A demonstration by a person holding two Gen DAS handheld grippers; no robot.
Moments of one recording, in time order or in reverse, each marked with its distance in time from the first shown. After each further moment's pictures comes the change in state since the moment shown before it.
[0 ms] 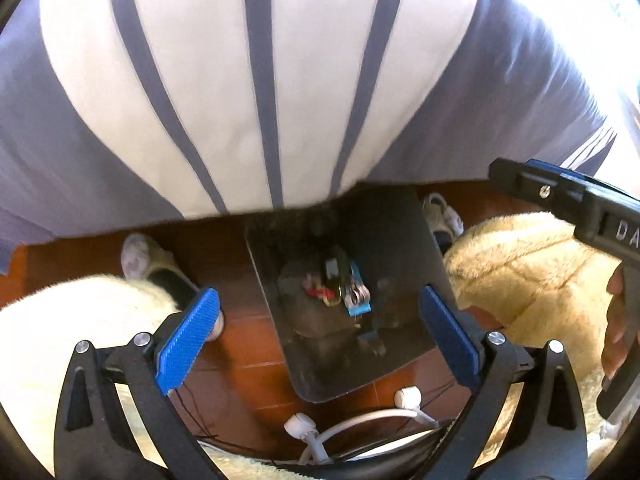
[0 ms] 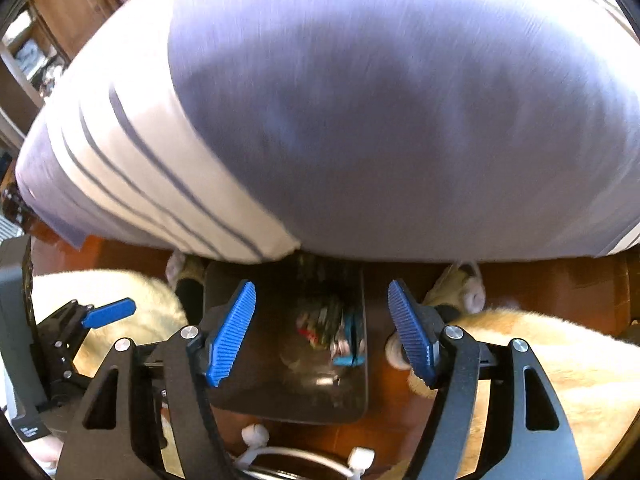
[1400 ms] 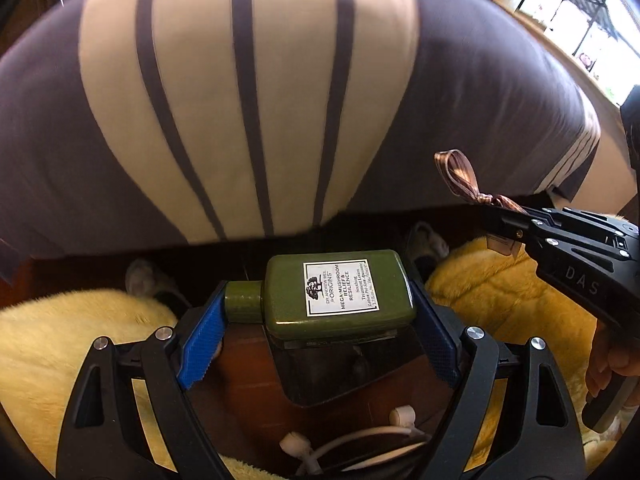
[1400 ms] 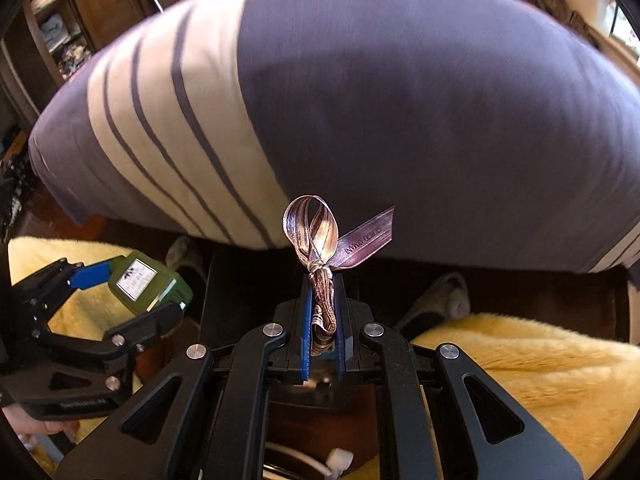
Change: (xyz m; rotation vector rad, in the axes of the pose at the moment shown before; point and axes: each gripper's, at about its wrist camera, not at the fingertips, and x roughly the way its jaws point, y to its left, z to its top) left arm -0.021 -0.018 -0.014 0.001 -0.107 -0.009; right arm -0.013 0.012 -0.029 -0.104 -0.014 -0.015
